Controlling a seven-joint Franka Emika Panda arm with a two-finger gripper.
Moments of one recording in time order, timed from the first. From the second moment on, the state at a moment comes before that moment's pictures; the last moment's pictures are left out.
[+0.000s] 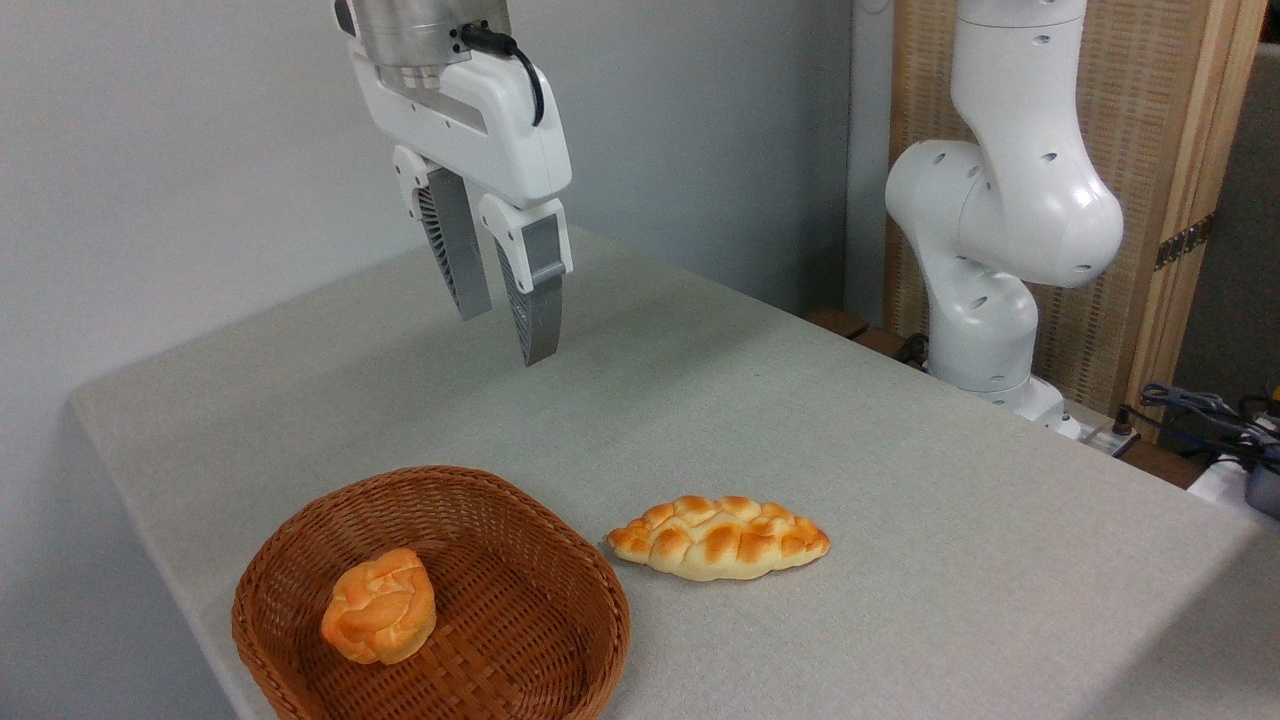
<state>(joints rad) -0.09 -0.01 0.02 -1.59 -0.05 1.57 0.72</state>
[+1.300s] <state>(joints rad) -0.02 -0.22 0.01 -2.23 -0.01 1.88 1.51</state>
